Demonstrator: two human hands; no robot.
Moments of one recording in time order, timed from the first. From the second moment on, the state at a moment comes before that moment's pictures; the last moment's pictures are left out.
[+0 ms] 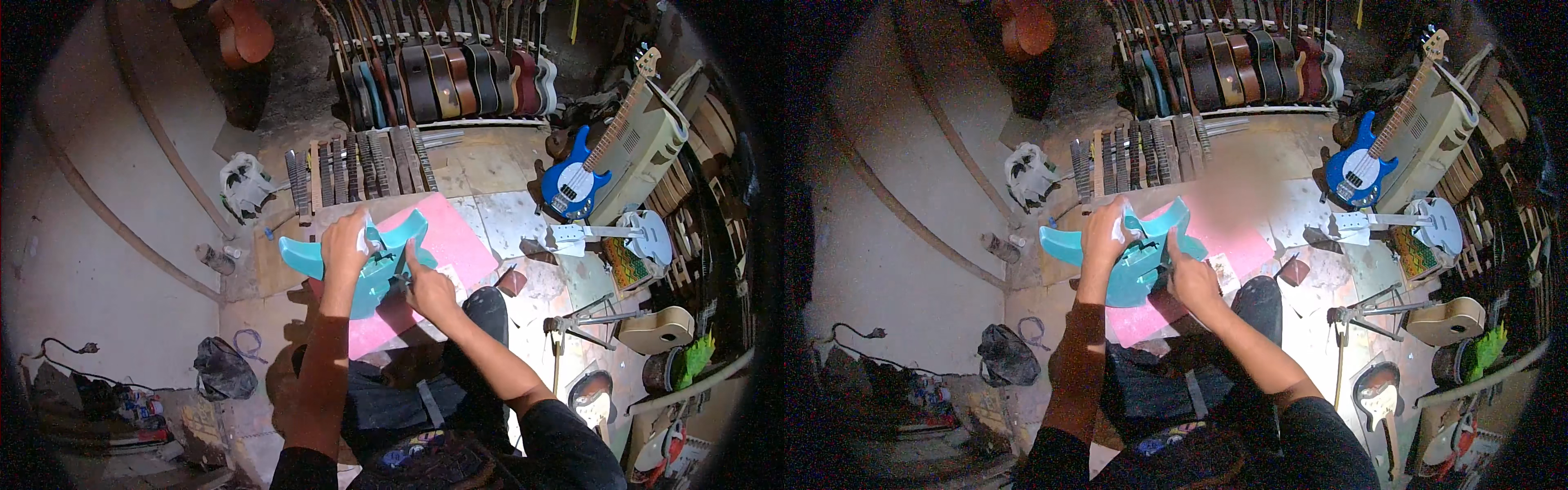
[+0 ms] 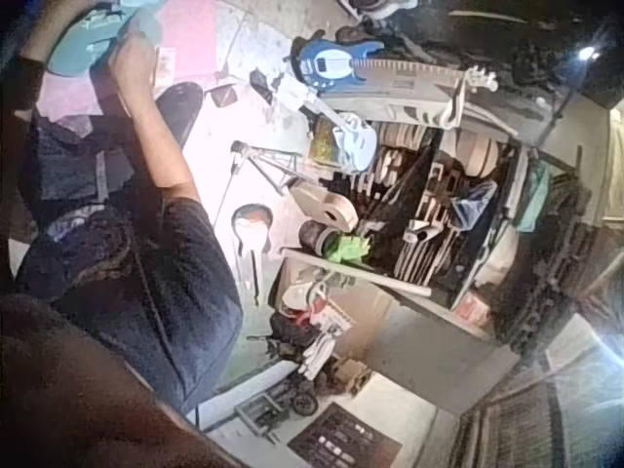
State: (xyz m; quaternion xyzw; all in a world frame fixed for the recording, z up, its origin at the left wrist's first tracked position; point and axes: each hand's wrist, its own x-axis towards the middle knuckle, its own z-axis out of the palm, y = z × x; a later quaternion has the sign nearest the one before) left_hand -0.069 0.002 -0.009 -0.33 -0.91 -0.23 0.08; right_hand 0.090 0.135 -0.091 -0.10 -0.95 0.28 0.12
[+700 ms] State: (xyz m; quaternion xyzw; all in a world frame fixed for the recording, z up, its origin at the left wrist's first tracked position) left_hand -0.063 -0.001 -0.007 -0.34 -0.91 -0.23 0.10; right_hand 0.076 0.120 -0.068 -0.06 -0.78 0.62 0.01
